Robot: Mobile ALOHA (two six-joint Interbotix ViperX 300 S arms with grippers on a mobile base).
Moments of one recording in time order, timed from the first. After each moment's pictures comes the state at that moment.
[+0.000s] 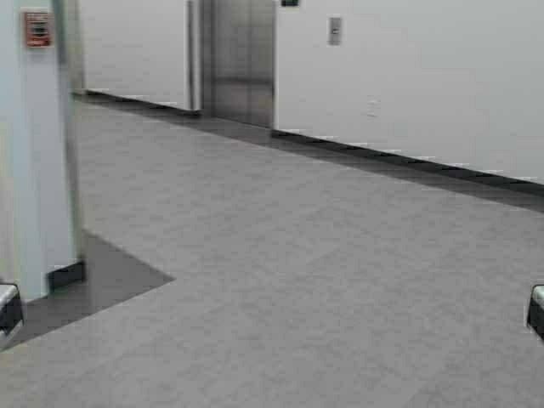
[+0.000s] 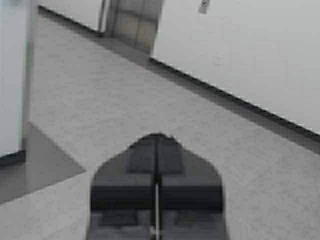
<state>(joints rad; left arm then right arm) -0.01 -0.96 1.26 0.00 -0.42 -0.22 0.04 -0.89 1.17 -0.14 -0.30 0.21</state>
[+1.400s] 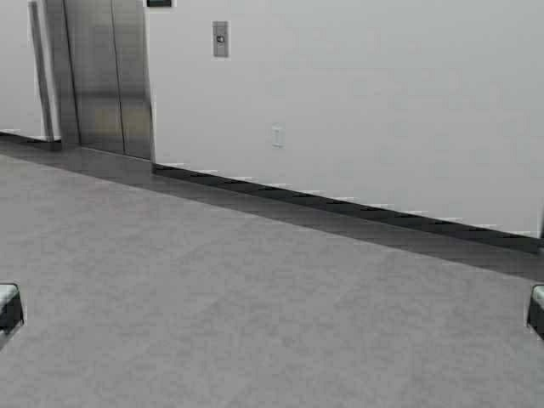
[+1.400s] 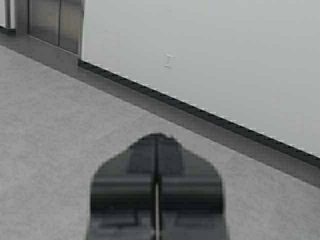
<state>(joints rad) -0.01 -0.91 1.26 0.00 -0.42 -0.20 0.04 -0.84 1.17 -0.14 -0.35 0.21</state>
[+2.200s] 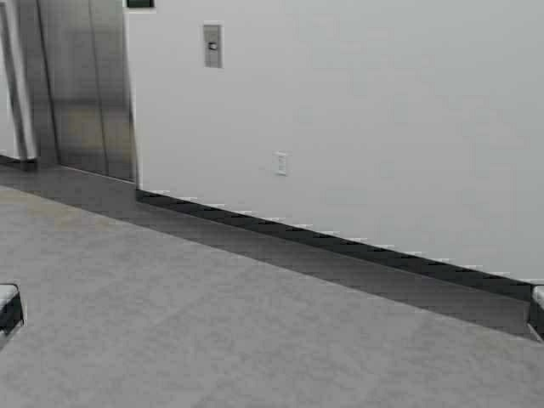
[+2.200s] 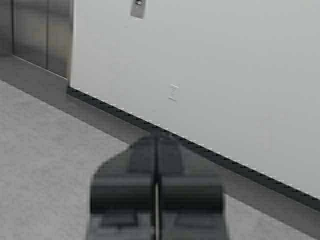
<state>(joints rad) -0.01 -0.95 1.27 0.00 -0.42 -0.19 0.04 -0.86 1.17 -0.14 -0.35 0.21</state>
